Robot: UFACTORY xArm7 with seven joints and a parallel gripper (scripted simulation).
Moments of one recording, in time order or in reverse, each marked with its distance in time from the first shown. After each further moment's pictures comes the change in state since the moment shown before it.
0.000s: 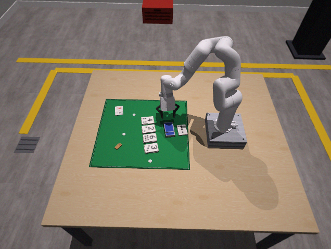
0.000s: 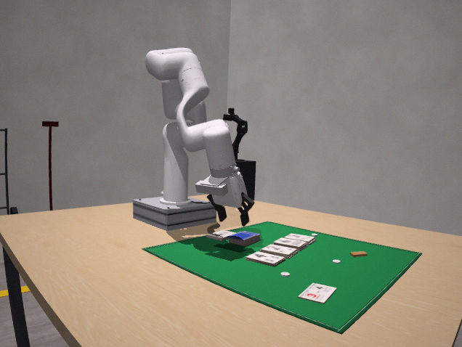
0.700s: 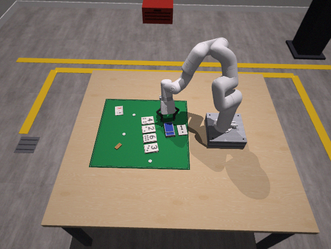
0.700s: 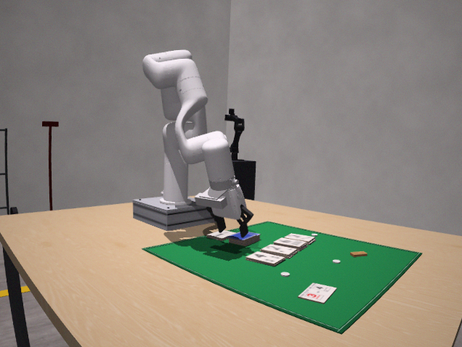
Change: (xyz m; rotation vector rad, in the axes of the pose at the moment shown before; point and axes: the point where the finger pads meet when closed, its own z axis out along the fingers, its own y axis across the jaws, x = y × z) arm 0.014 0.001 0.032 0.000 -0.001 0.000
